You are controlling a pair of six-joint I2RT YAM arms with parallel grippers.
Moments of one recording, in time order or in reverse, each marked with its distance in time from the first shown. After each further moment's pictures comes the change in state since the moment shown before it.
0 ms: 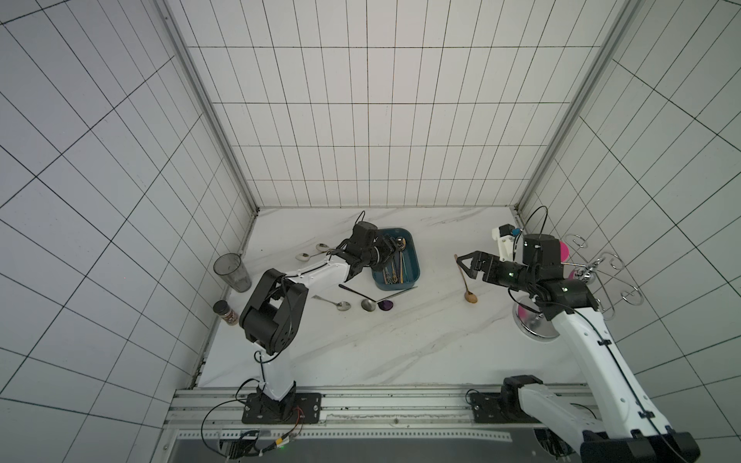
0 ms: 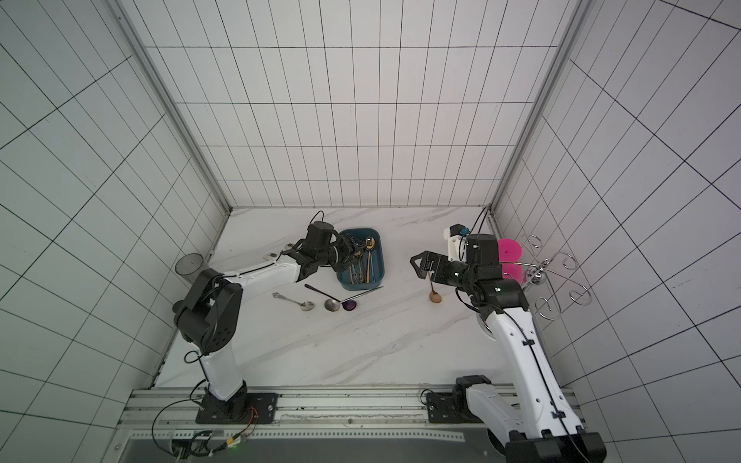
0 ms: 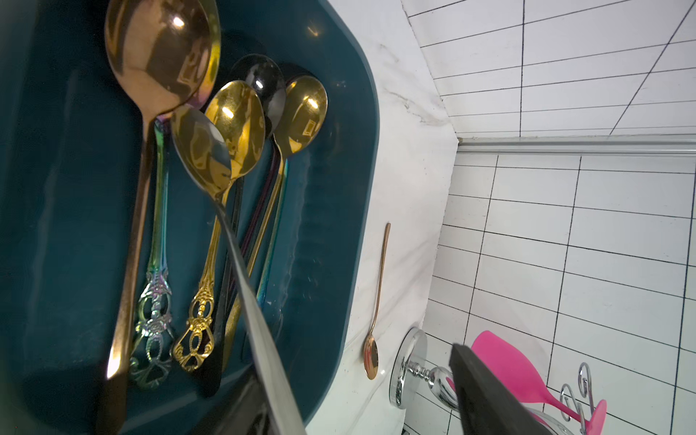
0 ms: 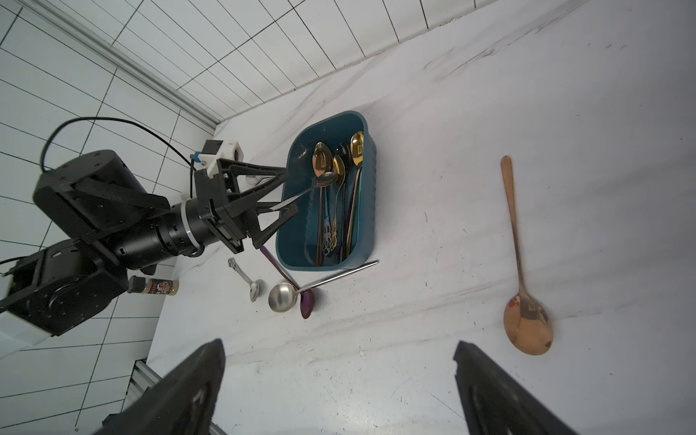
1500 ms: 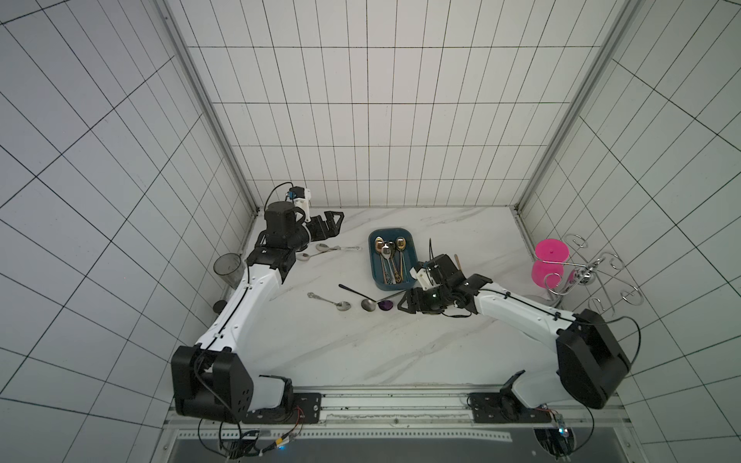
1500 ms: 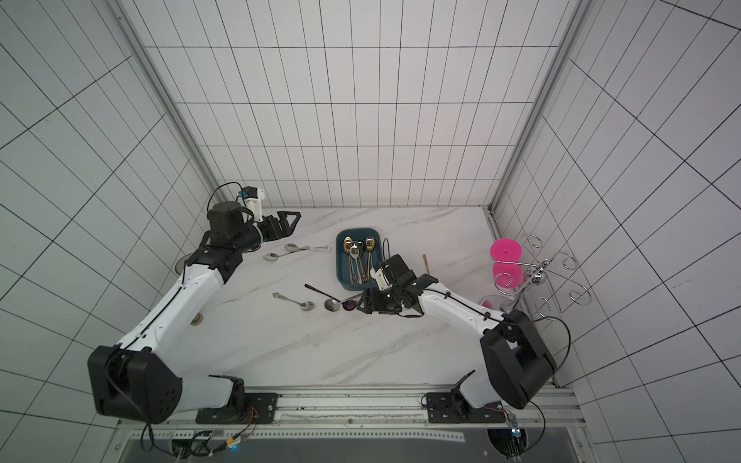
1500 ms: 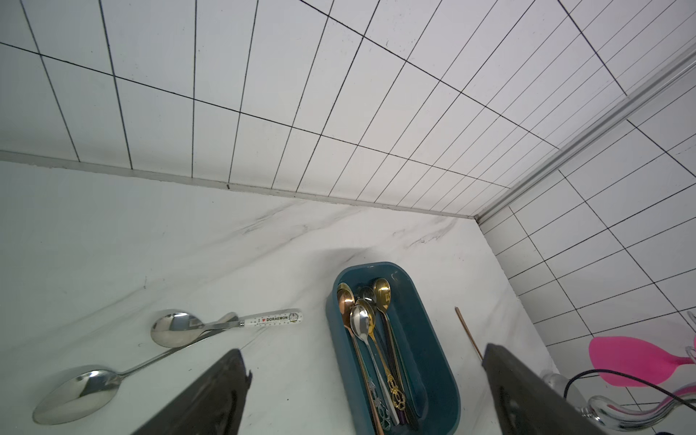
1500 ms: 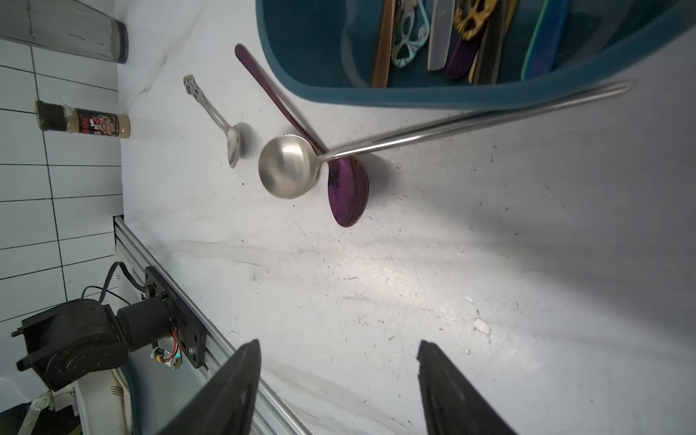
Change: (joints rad) left arm 0.430 -0.491 -0.074 -0.203 0.044 0.830; right arm 0.503 0.489 -0.141 0.274 0.011 0.184
